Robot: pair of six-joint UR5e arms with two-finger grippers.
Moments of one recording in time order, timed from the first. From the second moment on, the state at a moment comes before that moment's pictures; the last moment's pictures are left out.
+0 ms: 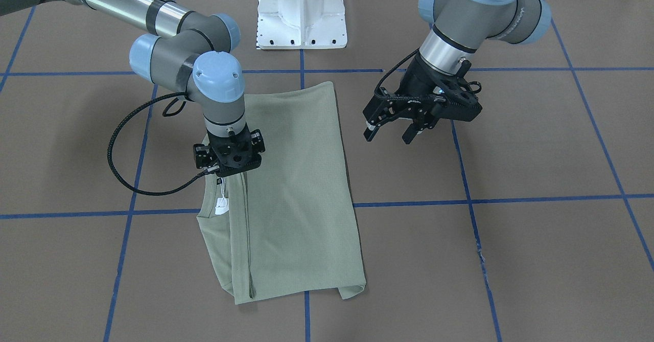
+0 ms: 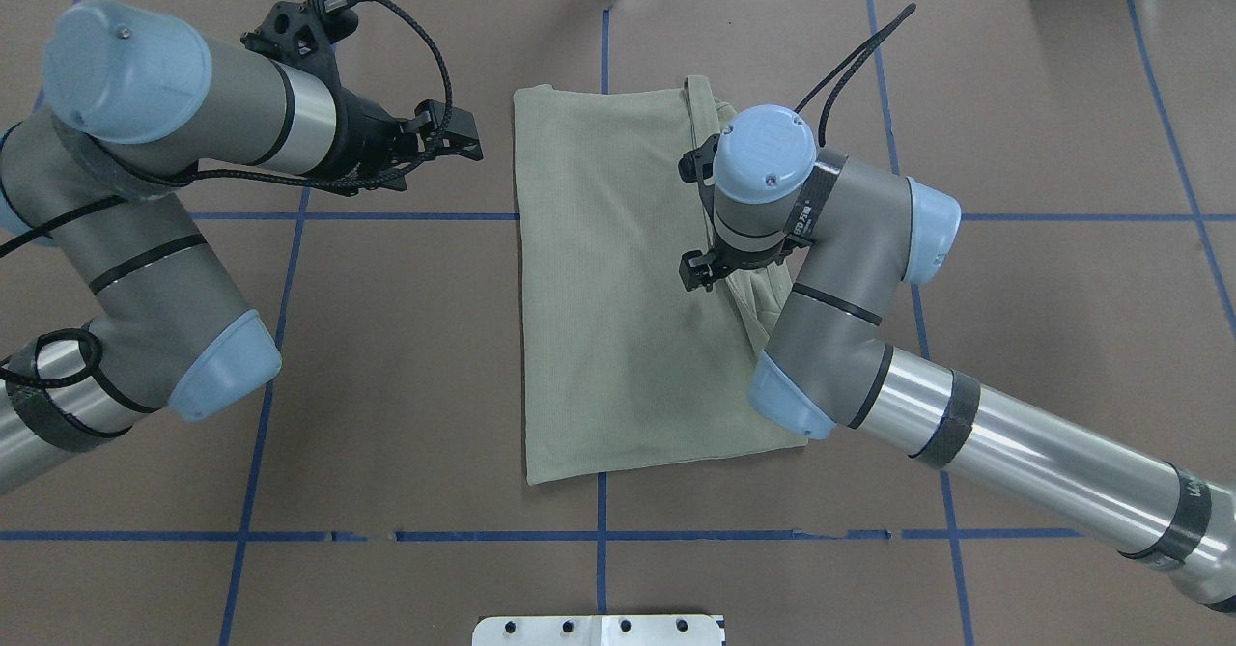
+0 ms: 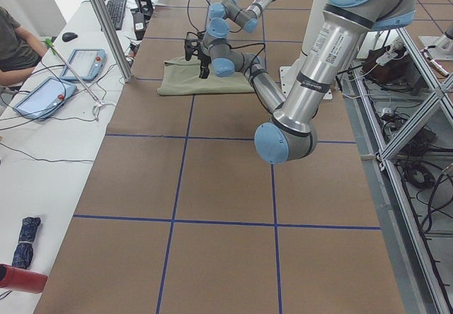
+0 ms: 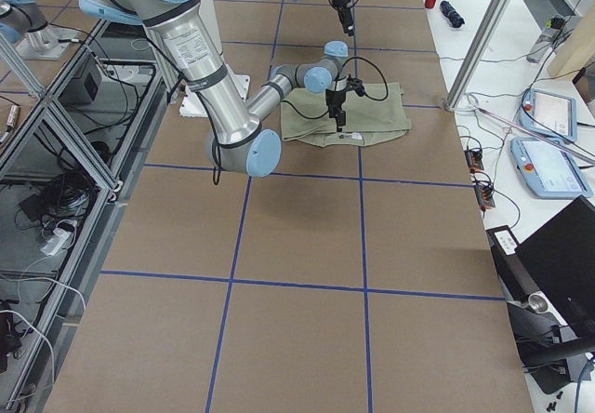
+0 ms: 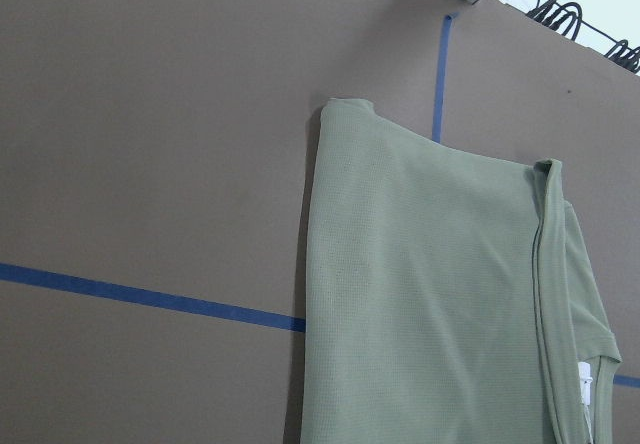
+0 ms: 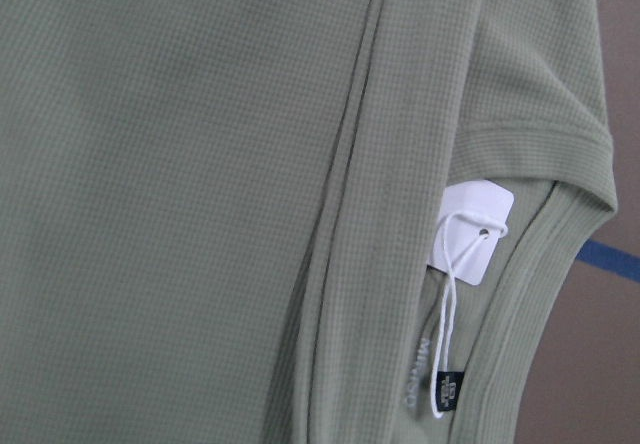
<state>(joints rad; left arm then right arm) -0.76 -2.07 -1.83 -2.01 -1.92 -1.42 0.62 -0.91 1.51 -1.57 1.85 0.75</state>
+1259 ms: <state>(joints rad) -0.76 -2.08 -1.84 -2.04 -1.92 -1.41 0.64 -0.90 1.45 -1.57 1.85 0.71</state>
